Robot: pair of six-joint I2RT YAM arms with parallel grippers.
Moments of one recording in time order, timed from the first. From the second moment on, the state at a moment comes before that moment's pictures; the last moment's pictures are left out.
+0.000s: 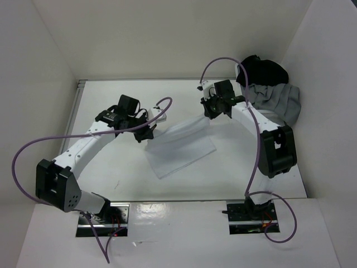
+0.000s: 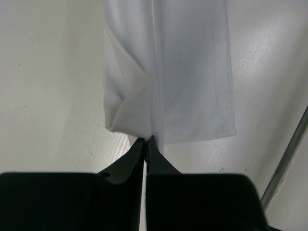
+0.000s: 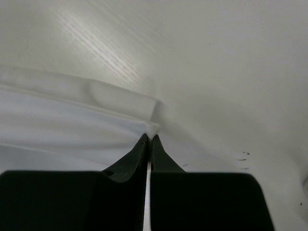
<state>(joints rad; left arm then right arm) -0.38 1.42 1.20 -0.72 0.50 0.60 0.30 1.77 1.37 -0.41 -0.22 -0.28</state>
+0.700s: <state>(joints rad) -0.46 1.31 1.10 -0.84 0.43 0.71 0.28 1.60 1.17 -0.56 -0.33 -0.65</state>
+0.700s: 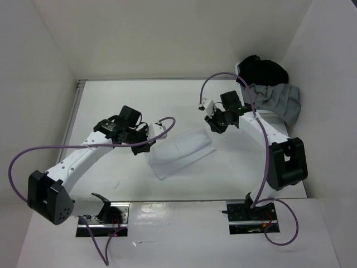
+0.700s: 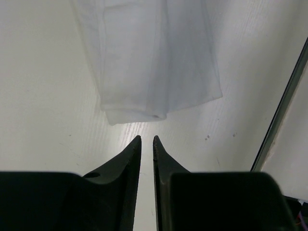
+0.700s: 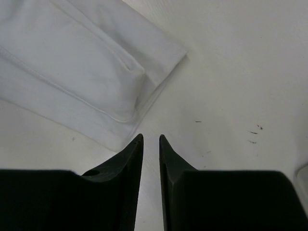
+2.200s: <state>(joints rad) -0.19 1.34 1.07 -0.69 0.38 0.36 0.54 1.86 1.36 -0.59 -0.38 -0.63</state>
